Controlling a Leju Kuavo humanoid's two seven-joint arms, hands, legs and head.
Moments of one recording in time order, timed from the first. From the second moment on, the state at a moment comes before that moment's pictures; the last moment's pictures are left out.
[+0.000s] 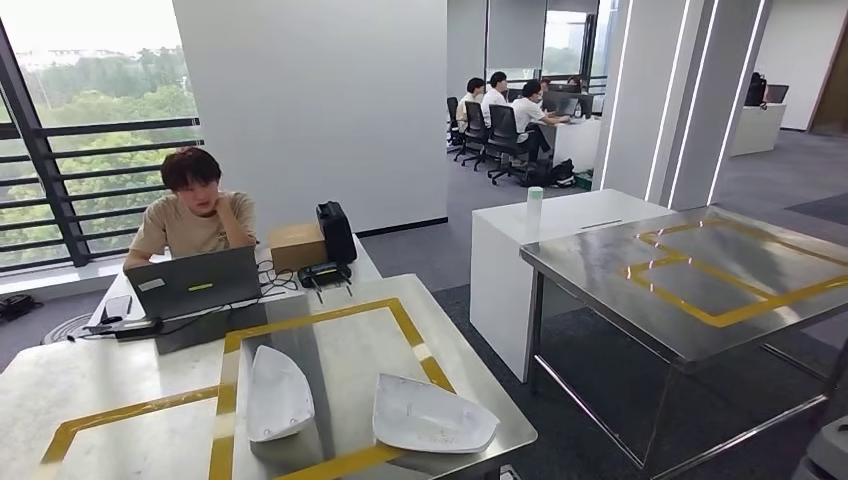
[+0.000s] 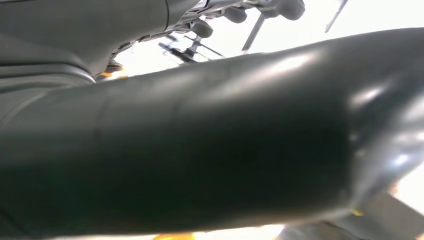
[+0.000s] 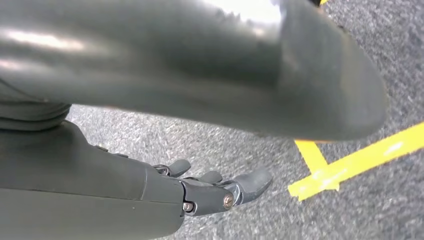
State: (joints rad) left arm -0.10 0.58 0.16 -1.38 -0.44 0.26 -0.31; right arm -0.07 0.12 -1.26 -0.17 1.07 0.40 -0.10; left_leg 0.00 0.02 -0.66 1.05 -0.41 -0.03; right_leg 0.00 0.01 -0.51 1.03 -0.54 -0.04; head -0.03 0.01
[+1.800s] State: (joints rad) left arm -0.04 -0.13 1.09 -0.20 -1.04 0.29 -0.05; right arm -0.06 0.07 -1.12 -0.18 1.20 0.43 -0.13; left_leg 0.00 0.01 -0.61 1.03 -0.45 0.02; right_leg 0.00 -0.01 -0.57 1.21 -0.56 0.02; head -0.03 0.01
